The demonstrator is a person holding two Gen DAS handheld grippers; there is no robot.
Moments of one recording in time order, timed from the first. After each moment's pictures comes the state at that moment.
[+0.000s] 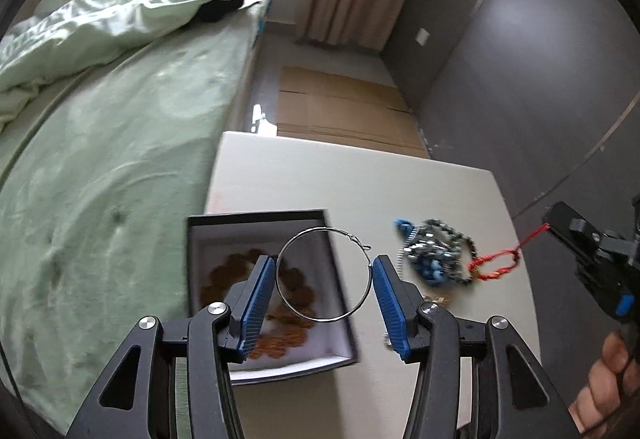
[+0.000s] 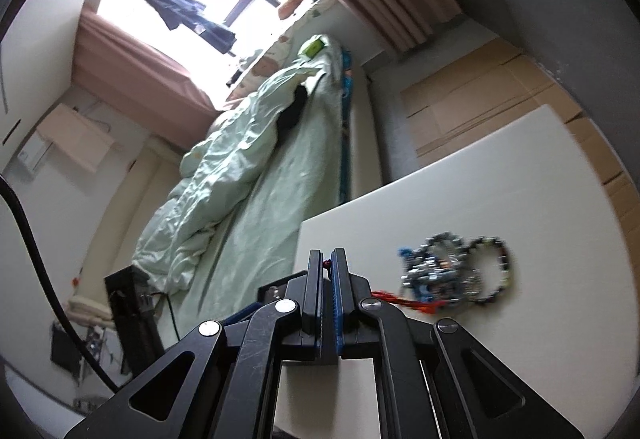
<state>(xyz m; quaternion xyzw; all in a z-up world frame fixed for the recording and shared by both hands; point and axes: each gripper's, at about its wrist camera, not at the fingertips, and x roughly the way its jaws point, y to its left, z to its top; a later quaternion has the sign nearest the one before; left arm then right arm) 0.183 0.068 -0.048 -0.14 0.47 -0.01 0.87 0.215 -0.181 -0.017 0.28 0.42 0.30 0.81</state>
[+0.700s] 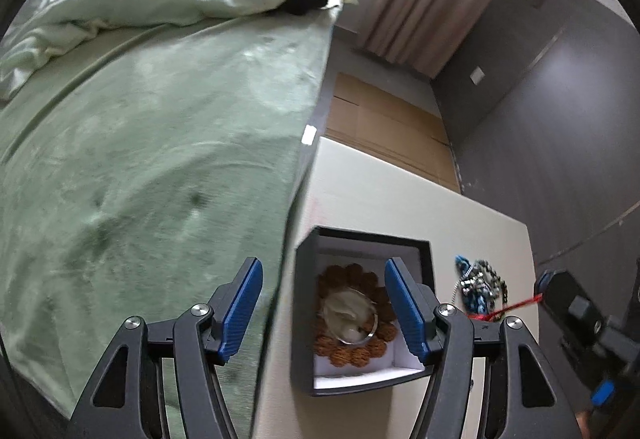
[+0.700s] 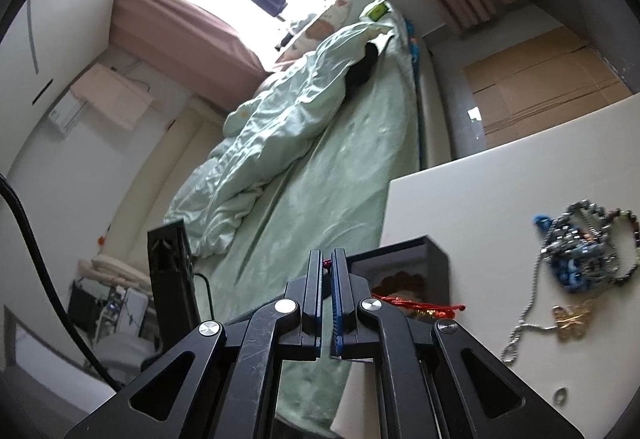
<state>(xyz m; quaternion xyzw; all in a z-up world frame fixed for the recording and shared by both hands) 0.162 0.149 -0.051 -0.23 0.46 0.07 0.85 0.194 -0.064 -0.017 0.25 0.42 0.39 0.78</state>
